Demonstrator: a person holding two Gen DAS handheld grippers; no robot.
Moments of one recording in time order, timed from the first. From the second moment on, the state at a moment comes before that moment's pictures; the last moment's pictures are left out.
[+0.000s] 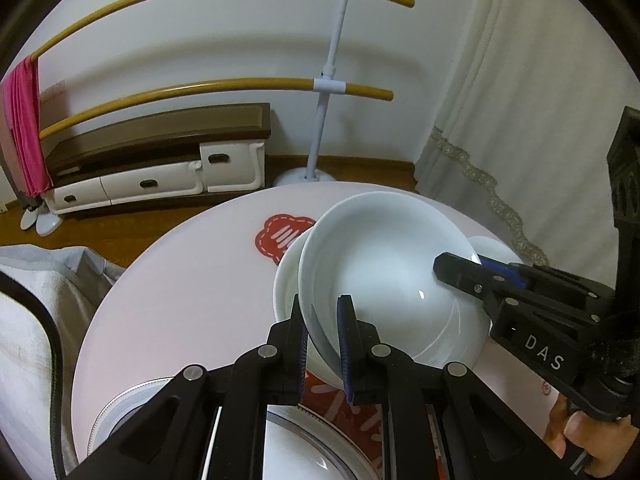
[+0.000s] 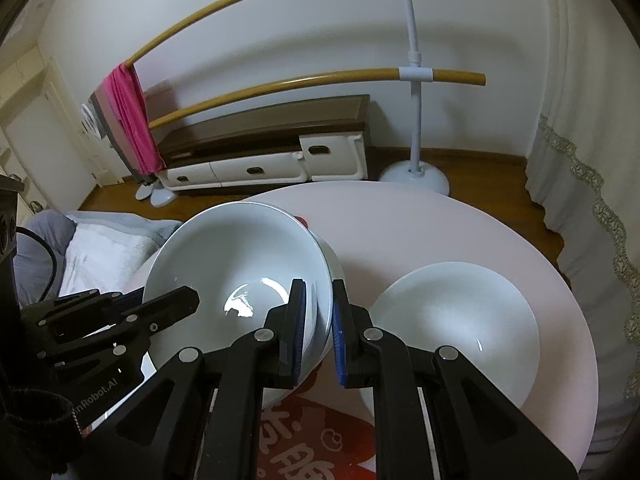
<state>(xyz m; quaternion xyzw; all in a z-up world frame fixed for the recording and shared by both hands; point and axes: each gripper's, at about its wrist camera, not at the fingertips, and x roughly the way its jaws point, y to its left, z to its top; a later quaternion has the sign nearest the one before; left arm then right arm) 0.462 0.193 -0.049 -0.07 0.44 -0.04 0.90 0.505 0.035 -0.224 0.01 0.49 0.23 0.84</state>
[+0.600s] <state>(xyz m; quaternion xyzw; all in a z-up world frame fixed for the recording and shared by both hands) 0.457 0.181 -0.042 -0.06 0.44 -0.03 0.90 0.498 0.043 -0.230 -0.02 0.48 0.22 0.85</state>
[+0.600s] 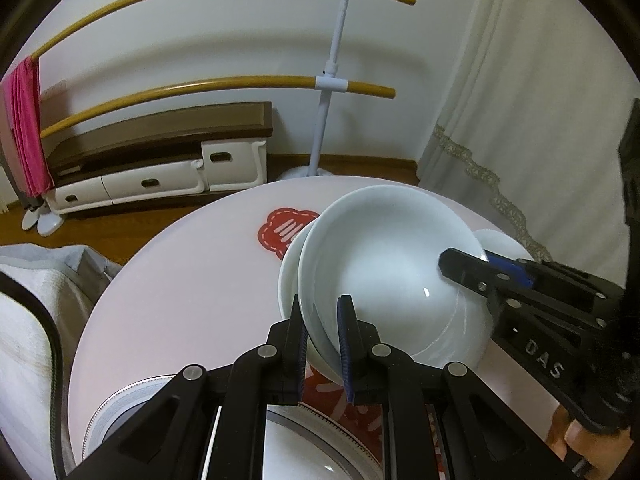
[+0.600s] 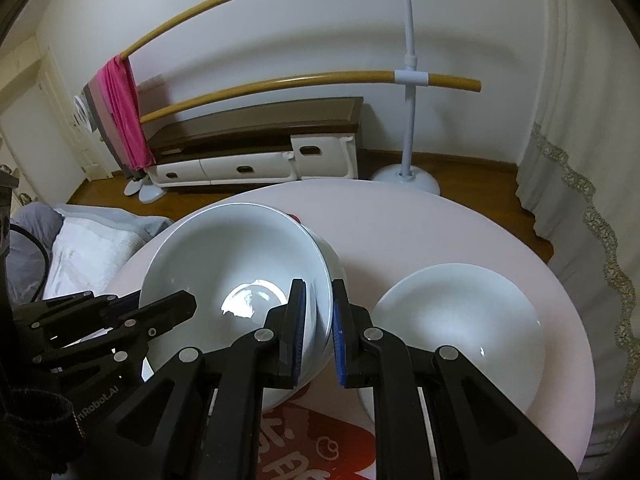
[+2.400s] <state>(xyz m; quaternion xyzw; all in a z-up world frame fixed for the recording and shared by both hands) 0.454 0.180 -0.042 -0.07 0.44 -0.03 0.89 0.523 0.034 -0.245 0.03 0.51 0.22 0.83</state>
